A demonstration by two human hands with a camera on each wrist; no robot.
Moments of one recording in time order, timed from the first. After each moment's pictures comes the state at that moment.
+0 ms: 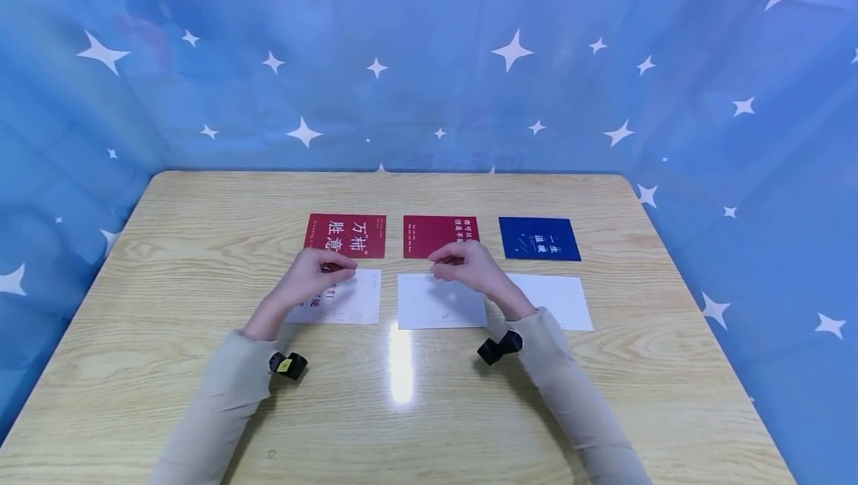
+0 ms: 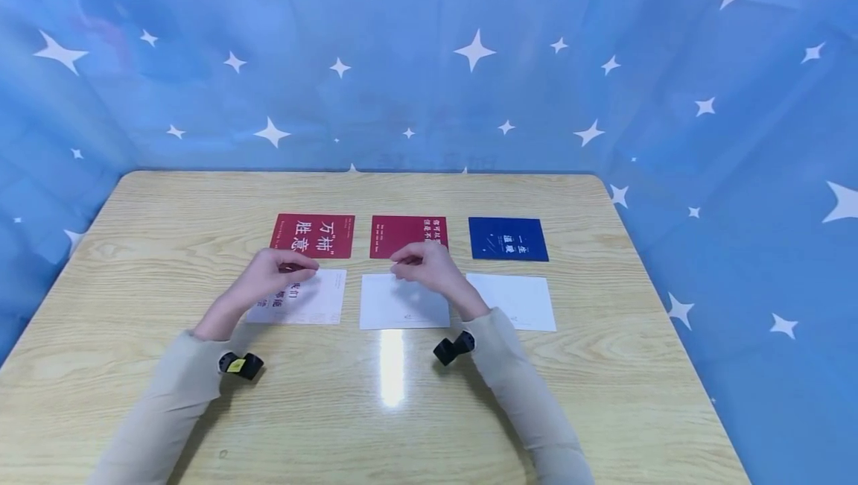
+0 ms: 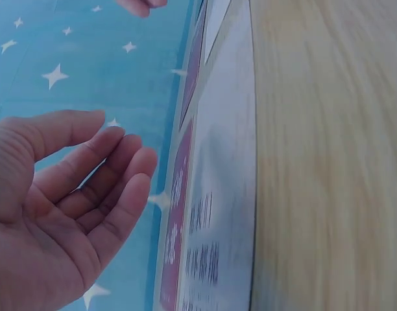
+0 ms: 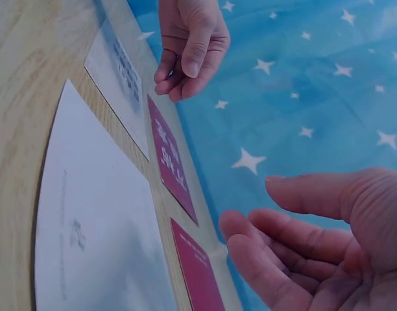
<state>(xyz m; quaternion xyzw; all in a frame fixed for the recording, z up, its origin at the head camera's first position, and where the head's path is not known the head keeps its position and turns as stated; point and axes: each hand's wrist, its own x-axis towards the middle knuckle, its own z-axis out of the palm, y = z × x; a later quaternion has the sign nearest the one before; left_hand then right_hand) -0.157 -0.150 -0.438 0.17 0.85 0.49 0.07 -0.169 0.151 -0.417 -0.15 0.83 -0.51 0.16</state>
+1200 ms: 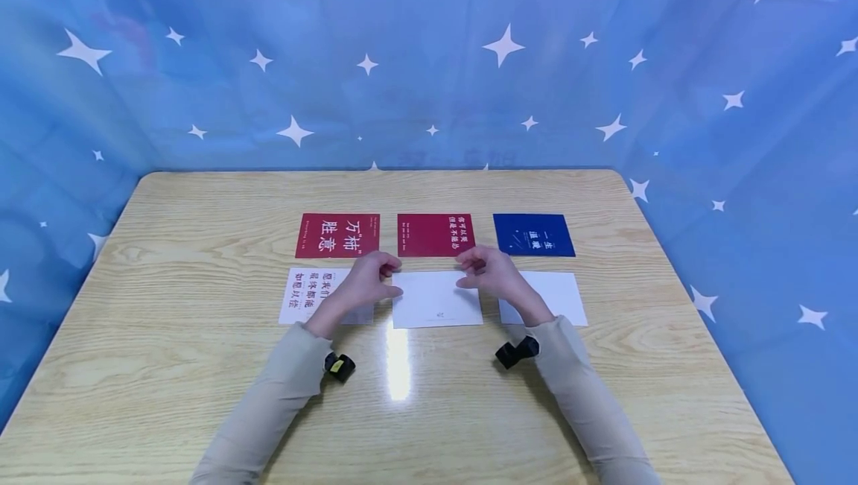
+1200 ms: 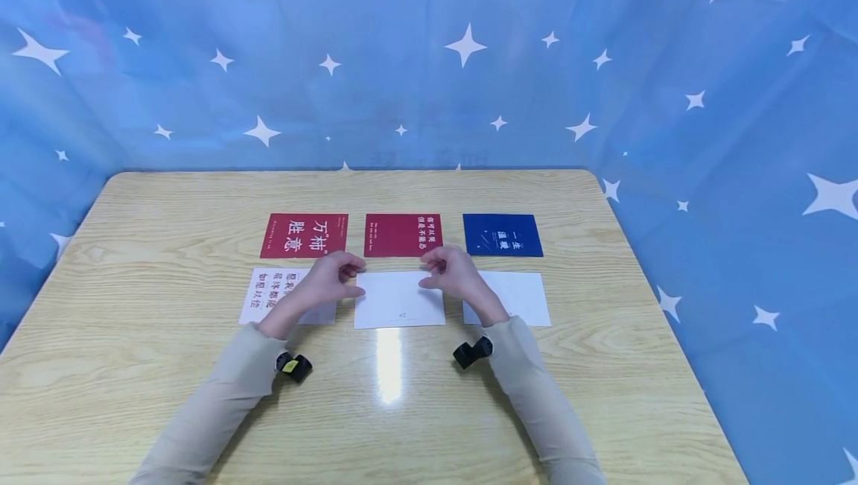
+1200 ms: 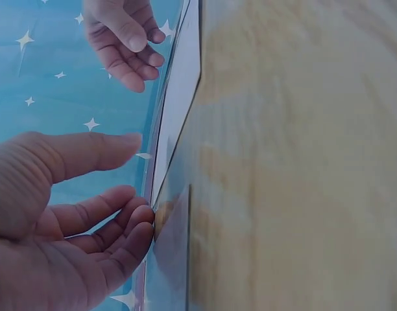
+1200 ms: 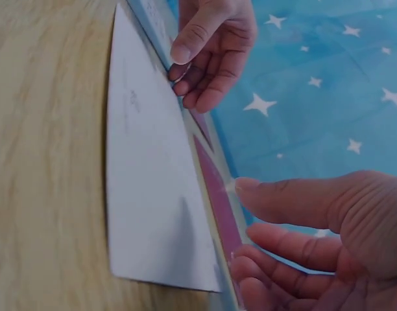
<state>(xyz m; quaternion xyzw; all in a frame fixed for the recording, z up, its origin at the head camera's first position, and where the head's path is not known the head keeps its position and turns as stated) -0.161 -0.065 -0.455 0.20 0.86 0.46 0.11 -0.164 0.190 -0.434 -0.07 0.89 -0.42 0.14</state>
